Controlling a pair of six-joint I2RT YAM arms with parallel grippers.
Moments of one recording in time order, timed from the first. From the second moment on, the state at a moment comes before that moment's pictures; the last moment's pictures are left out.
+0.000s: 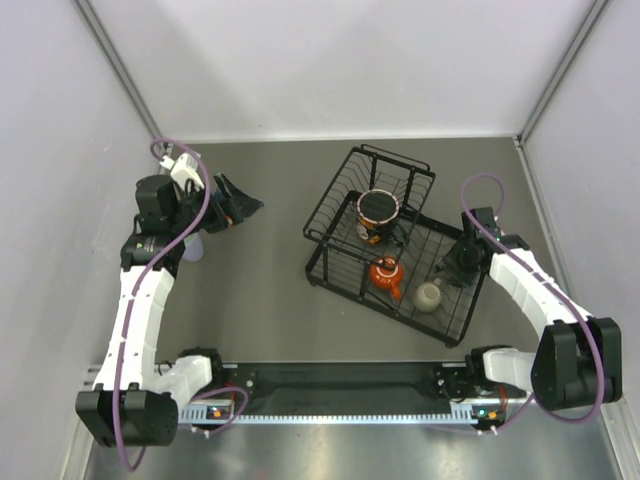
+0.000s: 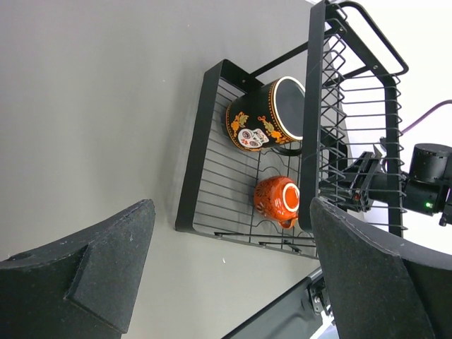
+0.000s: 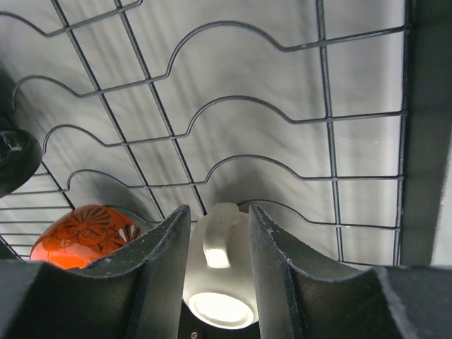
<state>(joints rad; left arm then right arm) 0.02 1.02 1.07 -0.47 0.61 -0.53 0.13 1.21 0.76 -0.72 0.02 0.88</state>
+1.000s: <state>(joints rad) 0.02 1.02 1.04 -0.46 0.61 -0.53 0.19 1.21 0.73 -0.69 0.06 0.87</state>
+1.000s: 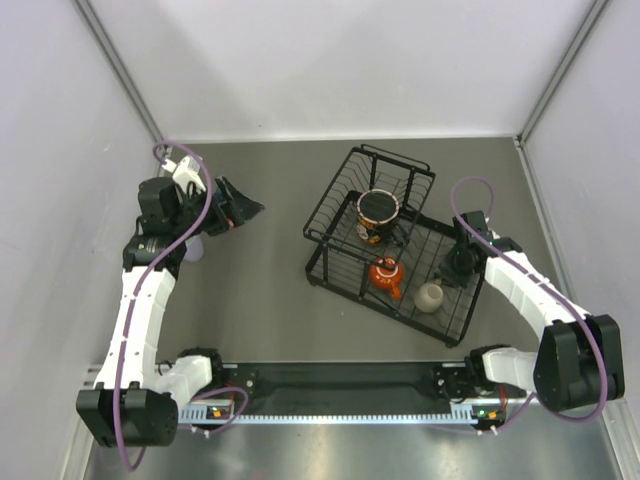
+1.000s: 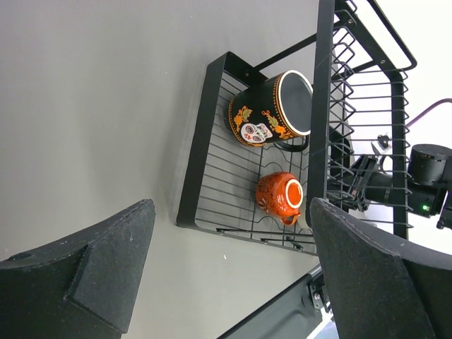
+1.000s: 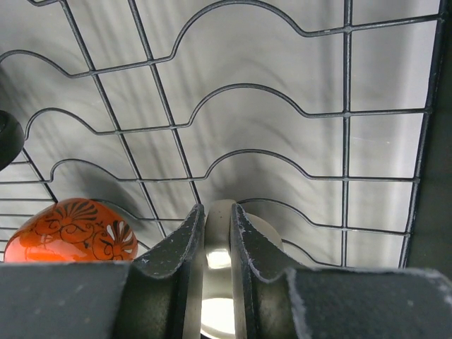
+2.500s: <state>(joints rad) -0.05 1.02 1.24 -0.35 0.80 -0.69 0.01 0.95 0.87 -0.66 -0.11 0.75</state>
